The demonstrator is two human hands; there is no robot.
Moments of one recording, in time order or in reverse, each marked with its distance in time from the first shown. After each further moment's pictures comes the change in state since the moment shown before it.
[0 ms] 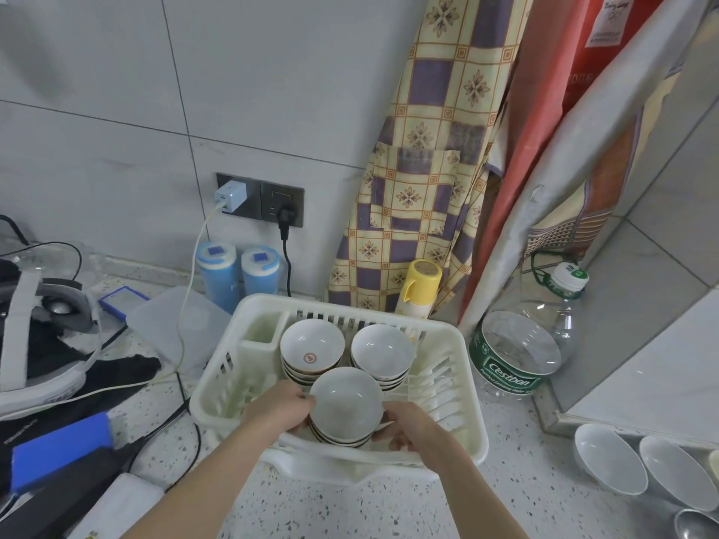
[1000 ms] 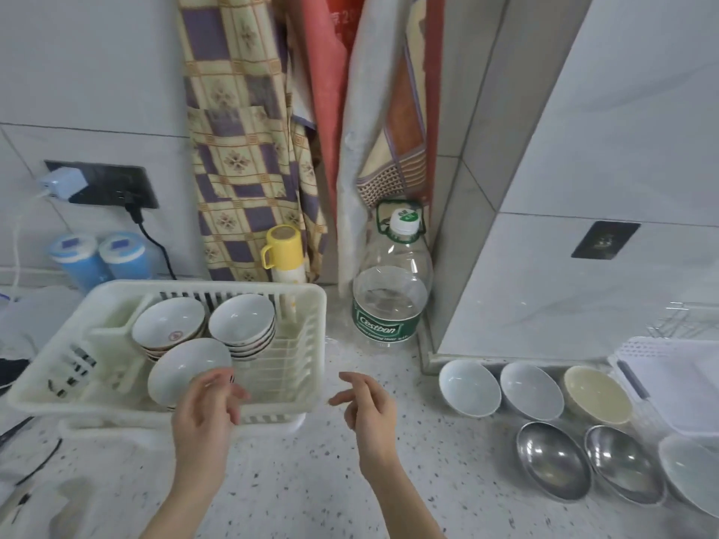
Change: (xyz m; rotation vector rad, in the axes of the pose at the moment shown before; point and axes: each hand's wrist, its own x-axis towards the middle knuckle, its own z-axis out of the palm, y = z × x) left_hand -0.128 0.106 0.133 -0.945 0.469 0.332; right_hand -0.072 0.113 -0.120 0.671 0.288 -0.458
